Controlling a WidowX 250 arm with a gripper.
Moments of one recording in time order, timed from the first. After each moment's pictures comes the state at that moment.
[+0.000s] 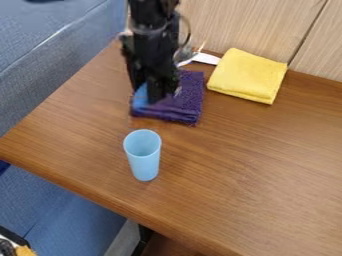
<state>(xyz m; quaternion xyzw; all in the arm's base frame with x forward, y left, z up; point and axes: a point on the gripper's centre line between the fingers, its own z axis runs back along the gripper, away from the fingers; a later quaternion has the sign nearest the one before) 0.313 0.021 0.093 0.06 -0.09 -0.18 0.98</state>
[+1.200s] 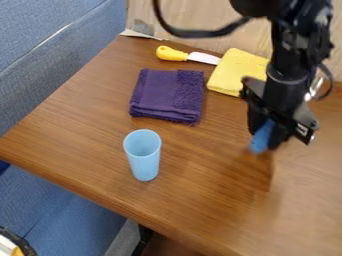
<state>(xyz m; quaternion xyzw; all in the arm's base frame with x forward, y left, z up) 0.335 -0.133 0.050 0.01 -0.10 -0.21 0.97</state>
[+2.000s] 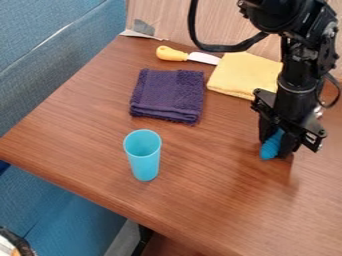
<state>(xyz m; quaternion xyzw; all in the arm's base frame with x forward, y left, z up) 0.349 -0.147 0.028 -0.02 -0.07 -0.23 0.97</state>
